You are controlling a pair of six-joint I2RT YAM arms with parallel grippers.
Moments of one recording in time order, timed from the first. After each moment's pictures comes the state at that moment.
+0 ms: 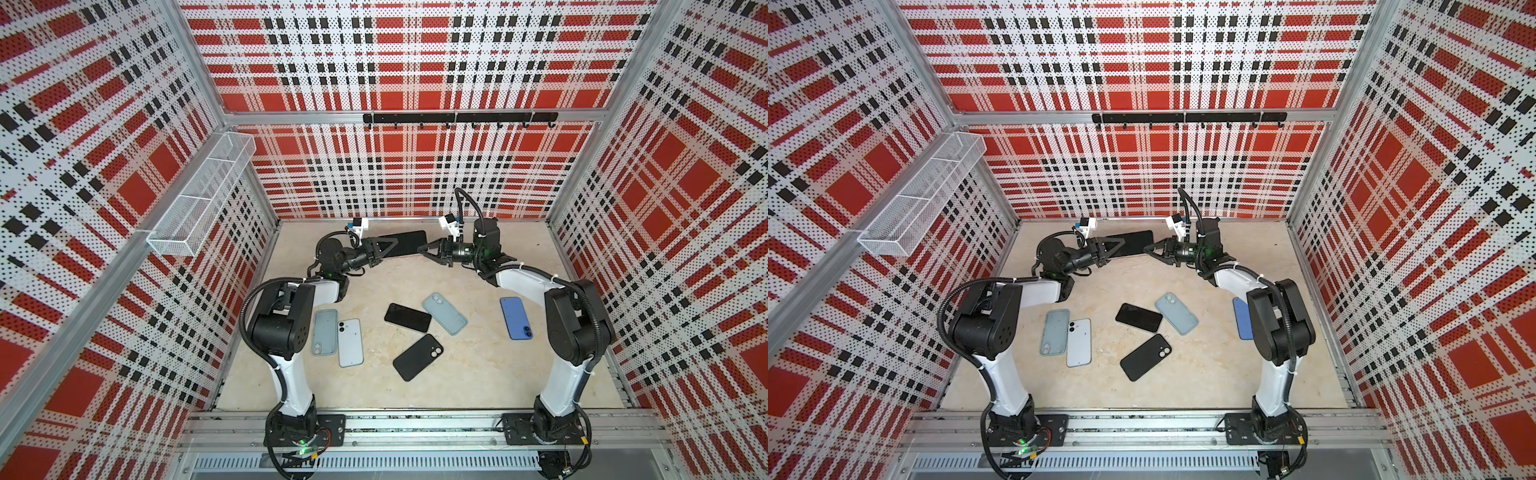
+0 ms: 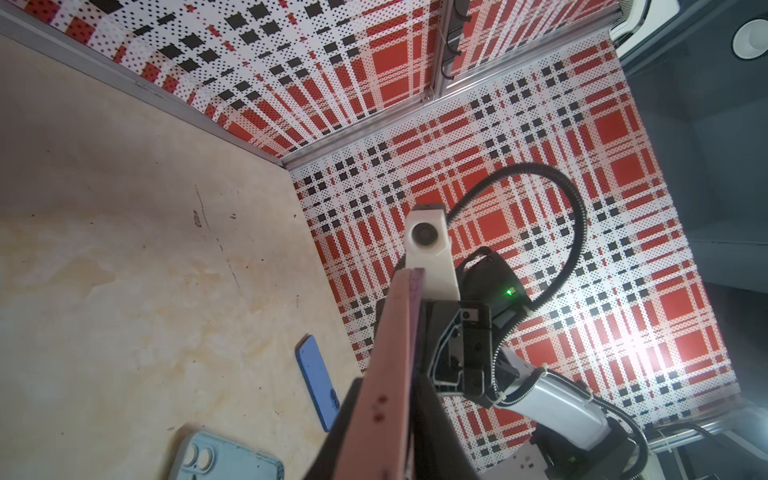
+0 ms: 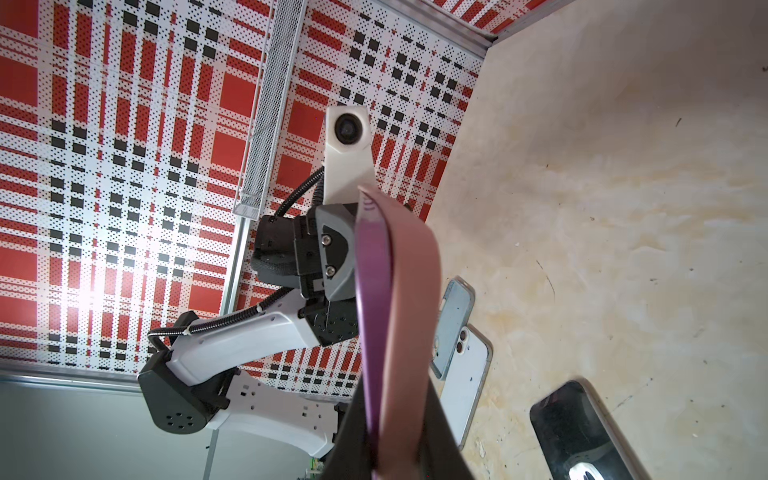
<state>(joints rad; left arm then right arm) -0.20 1.91 1.00 1.12 0.97 -1.32 0.36 1.86 1.25 0.39 -1.00 0.97</state>
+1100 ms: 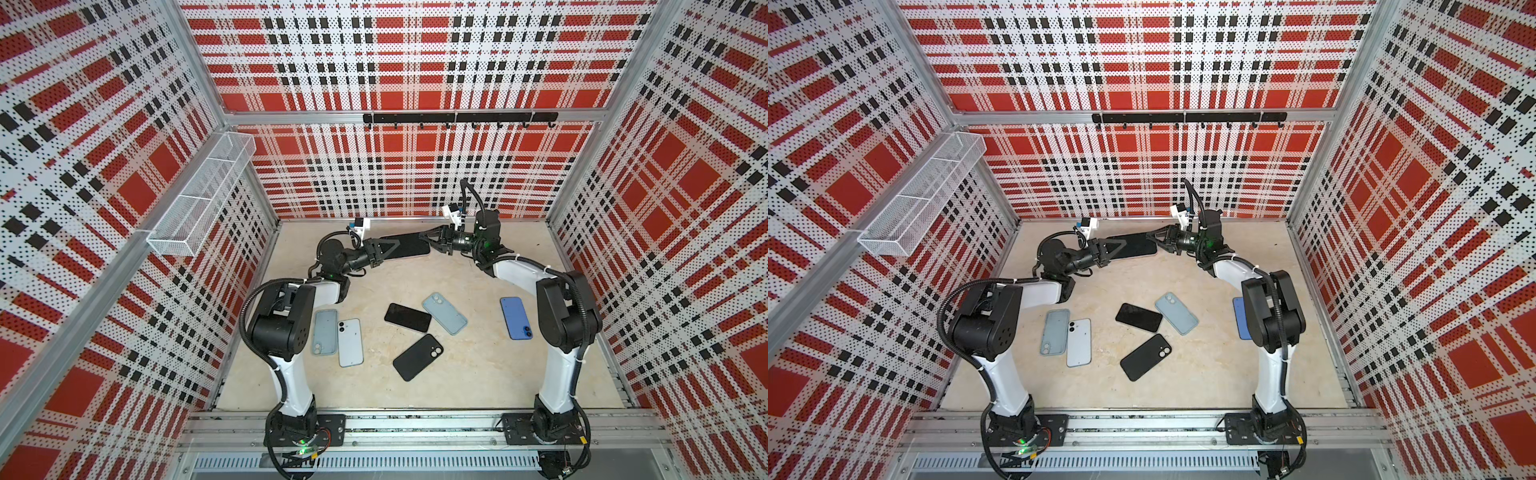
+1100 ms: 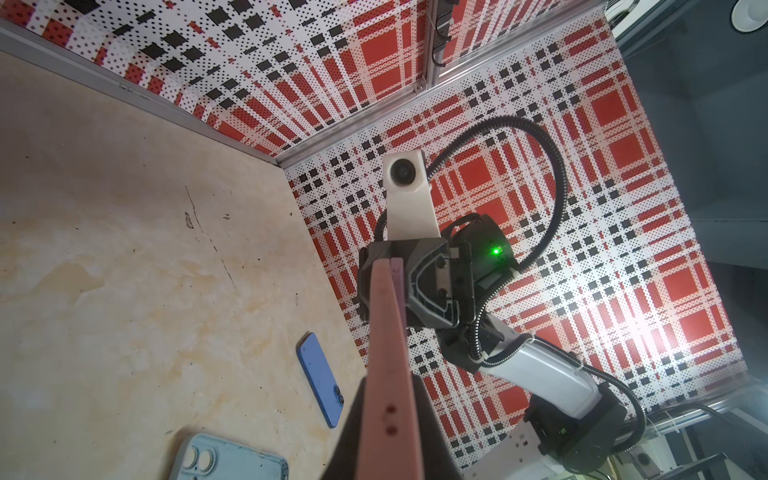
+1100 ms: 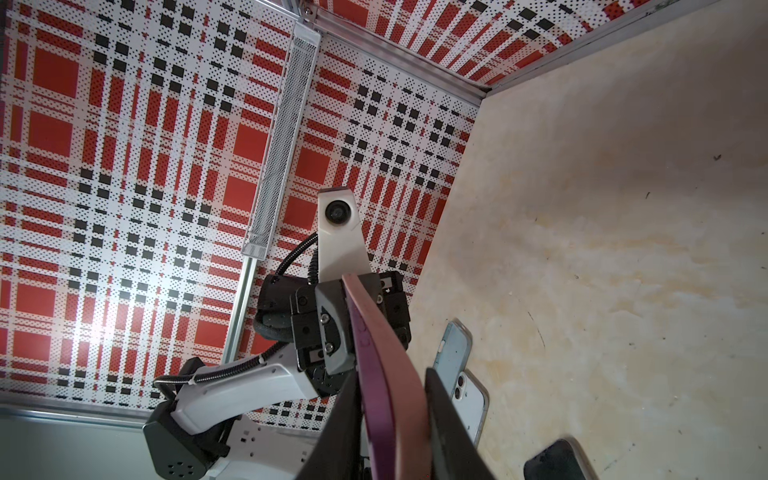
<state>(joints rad) -0.21 1.90 0.99 1.11 0.97 -1.28 0.32 1.98 1.39 0.48 -0.99 1.06</state>
